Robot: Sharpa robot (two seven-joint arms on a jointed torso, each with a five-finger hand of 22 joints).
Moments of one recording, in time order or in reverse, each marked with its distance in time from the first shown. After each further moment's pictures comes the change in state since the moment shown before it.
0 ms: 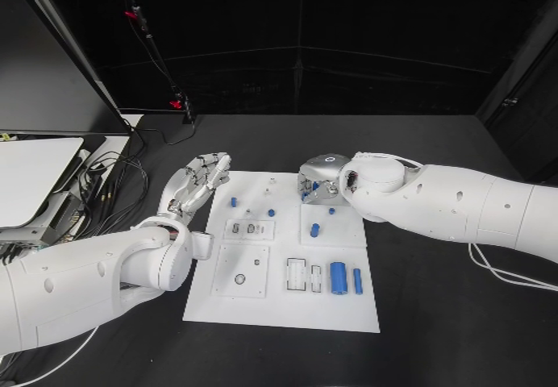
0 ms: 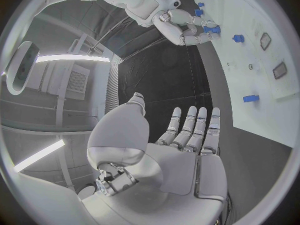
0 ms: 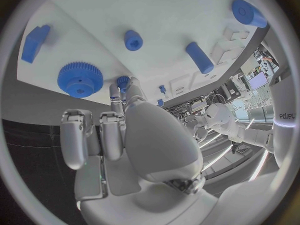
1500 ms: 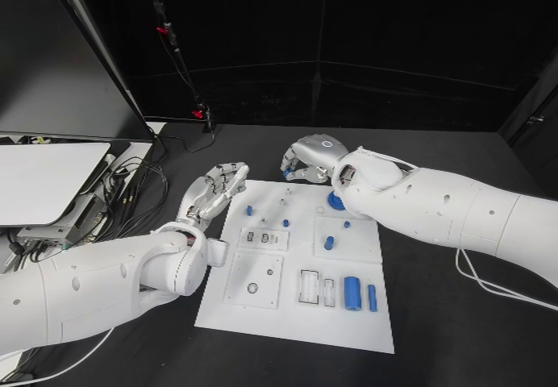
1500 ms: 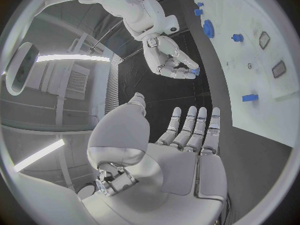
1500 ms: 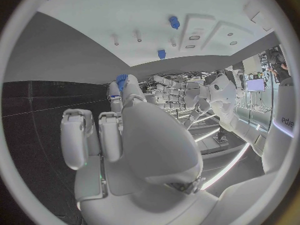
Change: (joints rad) left arm 0.000 0.013 0.000 -0.012 -0.001 0.009 0.000; left_hand 0.008 0.008 0.000 0.000 0.013 0.007 0.000 0.004 -0.006 0.000 0.000 0.004 -0.005 0.000 0.000 0.008 -0.007 0.000 0.000 0.000 0.004 0.001; right arm -0.008 0.142 0.086 -0.140 0.002 -0.306 0.129; right_hand 0.061 -0.009 0.050 0.013 -0.008 0.108 0.001 -0.022 -0.001 0.117 0.003 -0.107 -0.002 -0.004 -0.010 0.000 -0.001 0.000 0.000 -0.007 0.000 0.000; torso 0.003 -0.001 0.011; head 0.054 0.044
